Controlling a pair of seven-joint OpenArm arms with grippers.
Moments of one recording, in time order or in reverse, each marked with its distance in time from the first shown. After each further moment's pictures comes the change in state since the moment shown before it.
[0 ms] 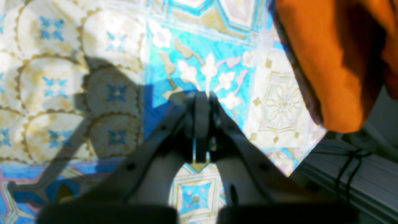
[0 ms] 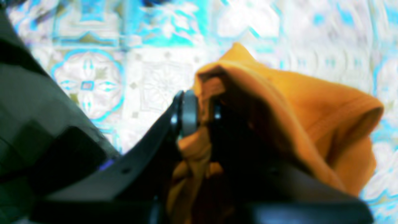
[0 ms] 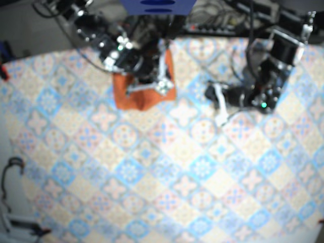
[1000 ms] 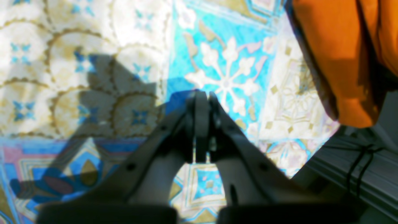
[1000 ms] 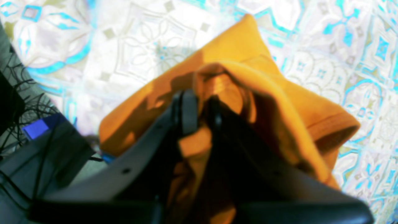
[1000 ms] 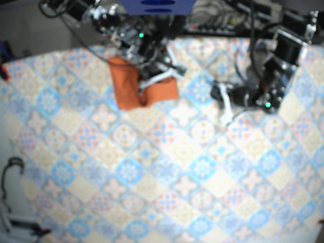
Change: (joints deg) left arm 0.2 -1.7 0.0 0.0 0.2 0.0 0.0; right arm 2.5 -2.3 -10.6 -4.2 -18.9 0.4 -5.4
